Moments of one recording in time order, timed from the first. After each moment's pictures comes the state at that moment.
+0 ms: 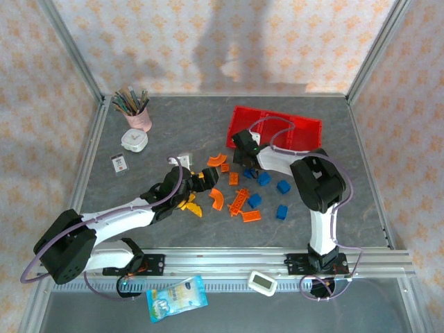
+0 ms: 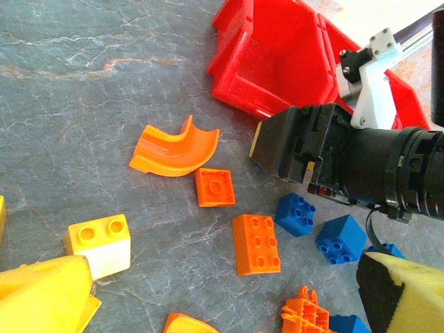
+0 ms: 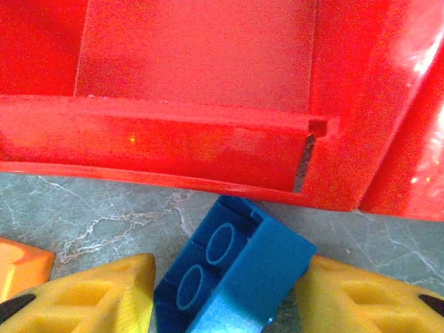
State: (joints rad) left arm -0.67 1.22 0.50 0.23 -0.19 -0.76; right arm 0.59 1.98 1.24 -0.30 0.25 0.66
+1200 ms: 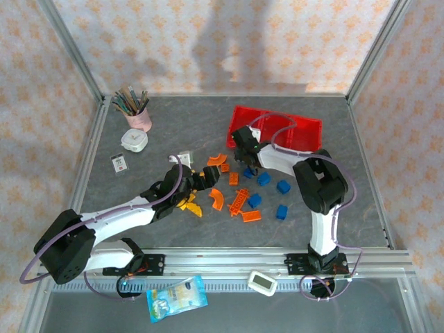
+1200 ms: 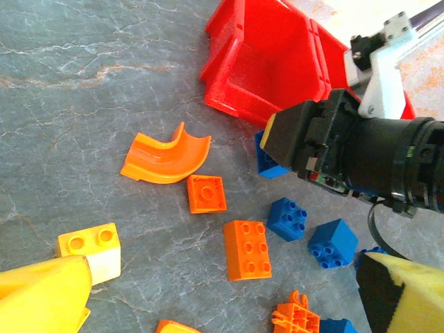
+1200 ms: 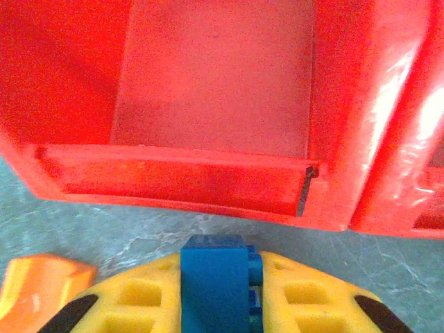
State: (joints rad) left arm -0.67 1.22 0.53 0.21 -0.18 -0.76; right arm 0.59 1.92 1.26 -0.30 0.27 0.68
